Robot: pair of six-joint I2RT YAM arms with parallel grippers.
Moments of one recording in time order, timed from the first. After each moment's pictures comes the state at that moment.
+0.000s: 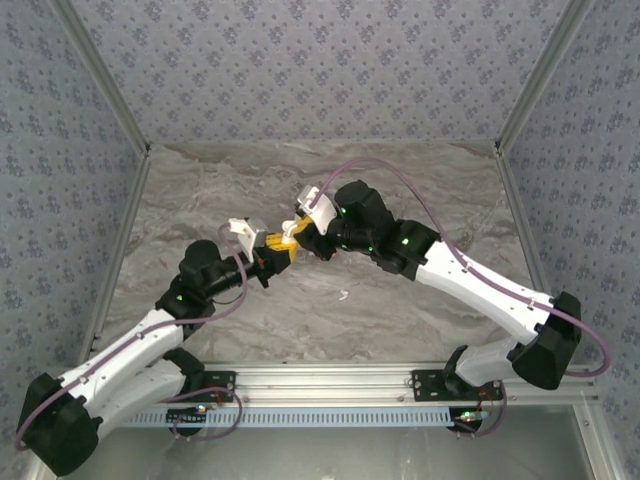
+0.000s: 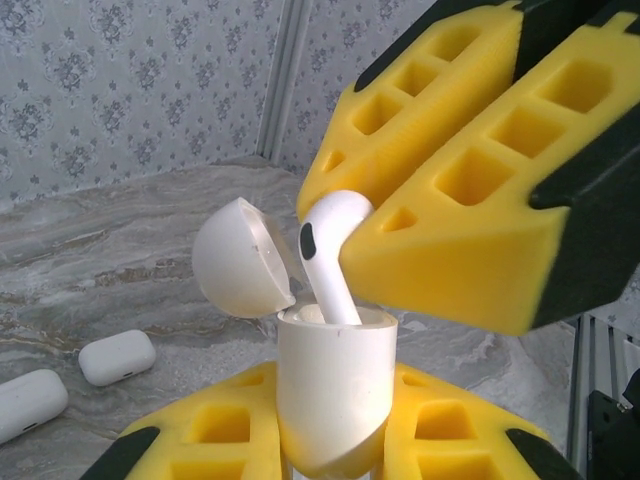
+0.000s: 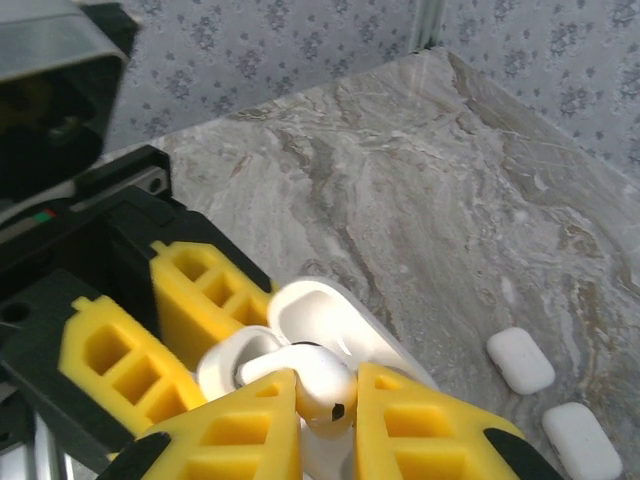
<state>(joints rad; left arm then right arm) -0.63 0.85 0.49 0.30 0.41 -0.26 0.90 1.36 1.30 -0.41 -0.17 -0.10</state>
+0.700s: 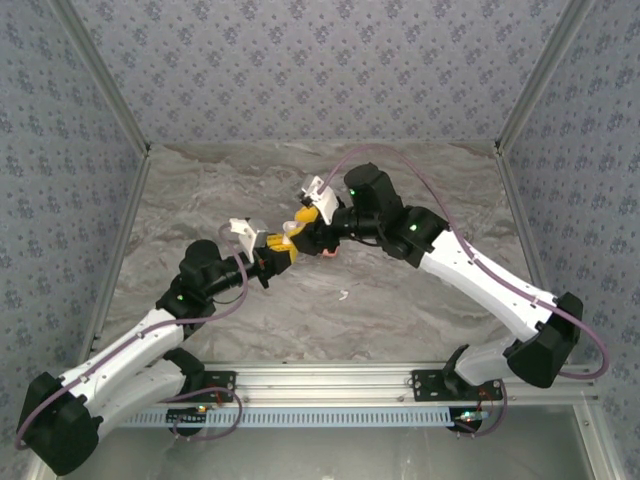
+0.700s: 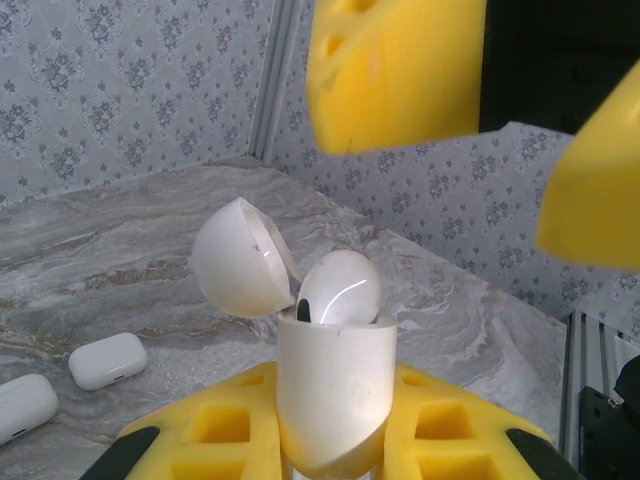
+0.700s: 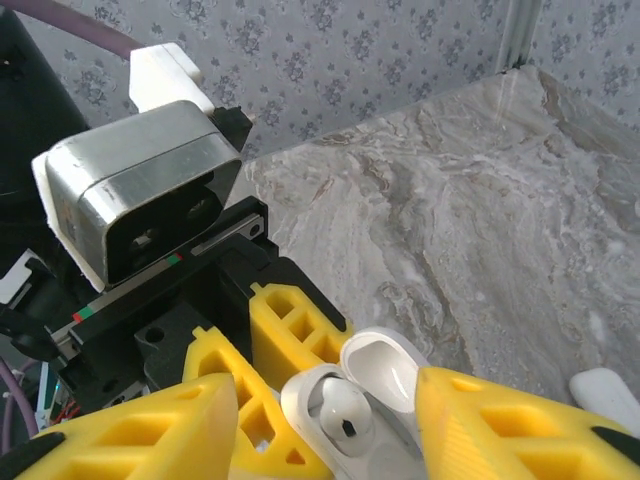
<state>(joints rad) -0.63 0.85 0.49 0.32 0.43 -0.26 0.81 1.37 1.39 -0.47 -0.42 -0.08</state>
